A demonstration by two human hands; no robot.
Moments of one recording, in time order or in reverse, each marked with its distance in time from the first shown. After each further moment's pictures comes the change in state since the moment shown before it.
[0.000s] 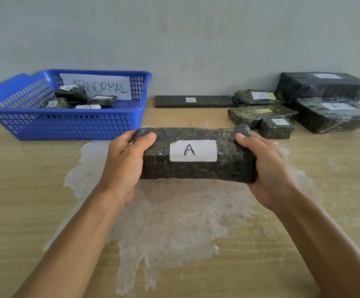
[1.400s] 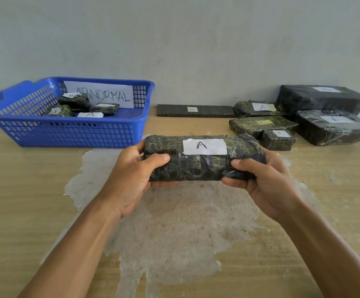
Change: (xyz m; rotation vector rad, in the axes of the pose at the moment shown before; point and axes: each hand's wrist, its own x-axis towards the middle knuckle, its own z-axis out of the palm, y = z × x) left_hand -0.001 0.003 -0.004 -0.127 -0.299 -0.062; right_hand 0.002 -0.001 -0.004 0.103 -0.138 -0.048
